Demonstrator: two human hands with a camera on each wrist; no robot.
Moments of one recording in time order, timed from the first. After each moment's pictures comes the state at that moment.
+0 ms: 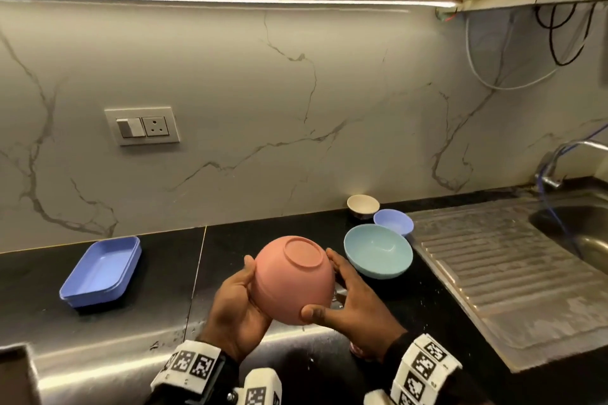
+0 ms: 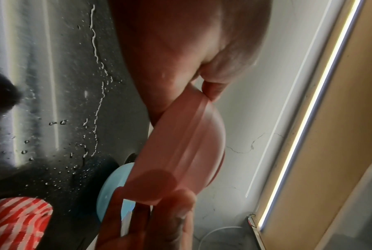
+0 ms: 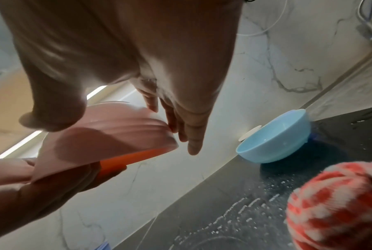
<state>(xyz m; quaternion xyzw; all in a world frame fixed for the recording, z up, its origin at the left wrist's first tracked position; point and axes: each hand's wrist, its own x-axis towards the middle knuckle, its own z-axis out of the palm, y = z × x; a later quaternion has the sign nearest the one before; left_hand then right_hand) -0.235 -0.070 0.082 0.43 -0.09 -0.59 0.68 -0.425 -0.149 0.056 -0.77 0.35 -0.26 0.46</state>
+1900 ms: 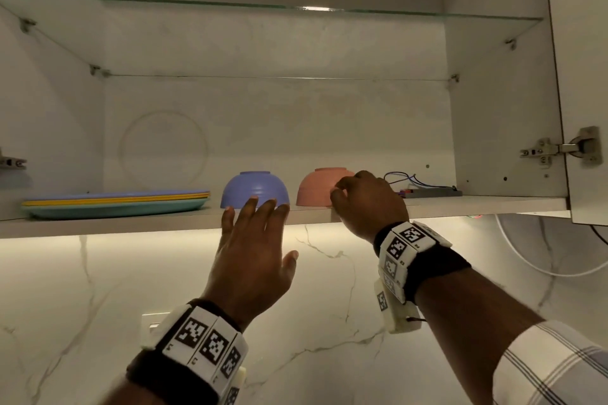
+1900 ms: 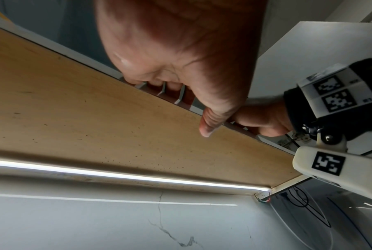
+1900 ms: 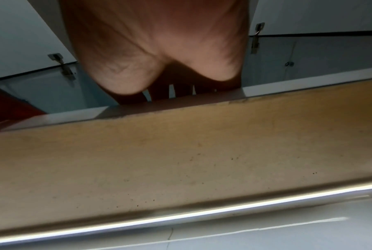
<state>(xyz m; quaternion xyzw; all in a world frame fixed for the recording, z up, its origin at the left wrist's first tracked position) -0.131 -0.181 0.402 0.63 -0.57 0.45 0.27 -0.295 -0.297 0.474 -0.80 0.41 -0.43 -0.10</state>
